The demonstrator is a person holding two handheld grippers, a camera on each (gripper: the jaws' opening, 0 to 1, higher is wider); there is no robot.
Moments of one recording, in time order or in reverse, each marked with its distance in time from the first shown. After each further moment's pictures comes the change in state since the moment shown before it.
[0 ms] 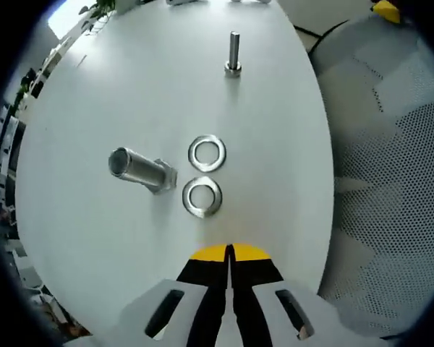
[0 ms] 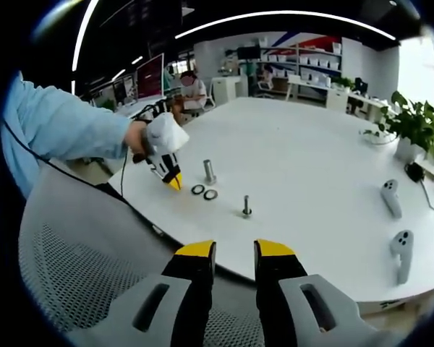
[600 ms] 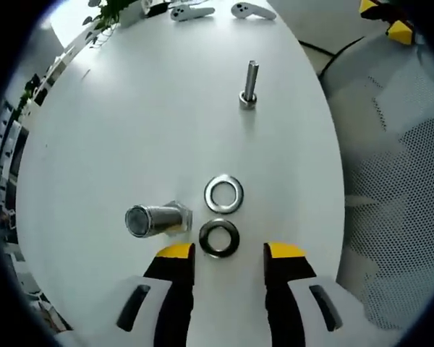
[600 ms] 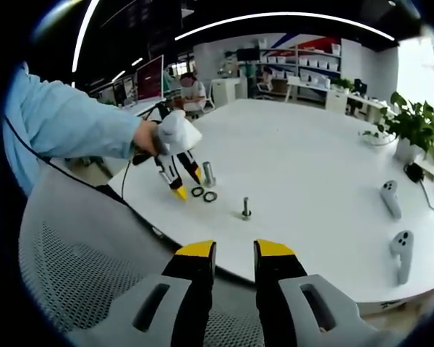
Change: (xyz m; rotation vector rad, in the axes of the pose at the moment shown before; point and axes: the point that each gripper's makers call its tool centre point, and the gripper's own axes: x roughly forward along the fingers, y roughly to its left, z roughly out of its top) left arm 0.018 0.005 0.027 0.032 -0.028 -0.021; right arm 0.000 -0.001 0.002 0.005 -0.016 -0.002
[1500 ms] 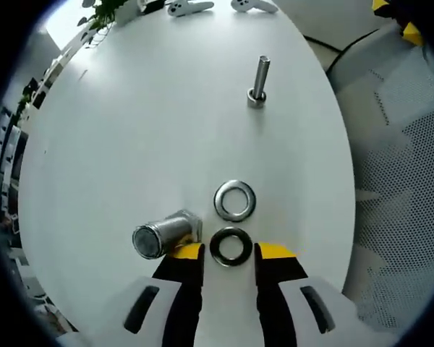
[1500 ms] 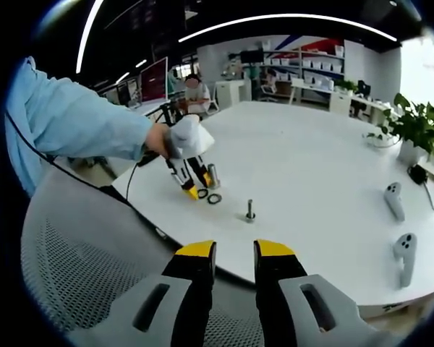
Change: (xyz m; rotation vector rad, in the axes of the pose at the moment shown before) left arm 0.005 0.009 0.003 0.025 0.035 0.022; right arm 0.001 0.004 0.002 -0.007 -0.013 0.026
